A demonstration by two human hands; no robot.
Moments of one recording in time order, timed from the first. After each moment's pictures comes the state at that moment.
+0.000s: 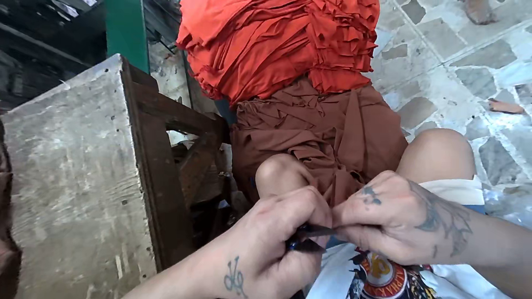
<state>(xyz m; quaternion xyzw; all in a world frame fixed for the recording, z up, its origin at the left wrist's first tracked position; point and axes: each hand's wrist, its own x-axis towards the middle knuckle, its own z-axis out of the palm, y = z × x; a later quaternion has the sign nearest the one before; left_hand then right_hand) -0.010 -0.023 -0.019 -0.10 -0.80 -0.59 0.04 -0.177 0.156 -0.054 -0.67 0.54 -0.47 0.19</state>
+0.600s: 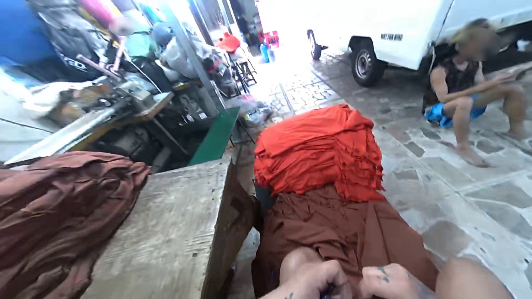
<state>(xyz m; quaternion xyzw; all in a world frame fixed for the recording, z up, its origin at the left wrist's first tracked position) -0.009 -0.025 -0.007 -0.09 -0.81 -0.57 0.07 -0.185 0.146 -0.035 -0.70 0.53 -0.43 0.18</state>
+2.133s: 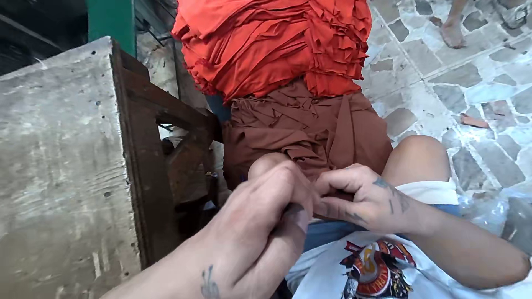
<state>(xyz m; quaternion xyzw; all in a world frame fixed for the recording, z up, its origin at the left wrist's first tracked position) 0.000 -0.026 -0.006 -0.05 -0.83 -0.54 0.10 -0.165 0.140 -0.065 -0.53 0.51 -0.54 0.42</state>
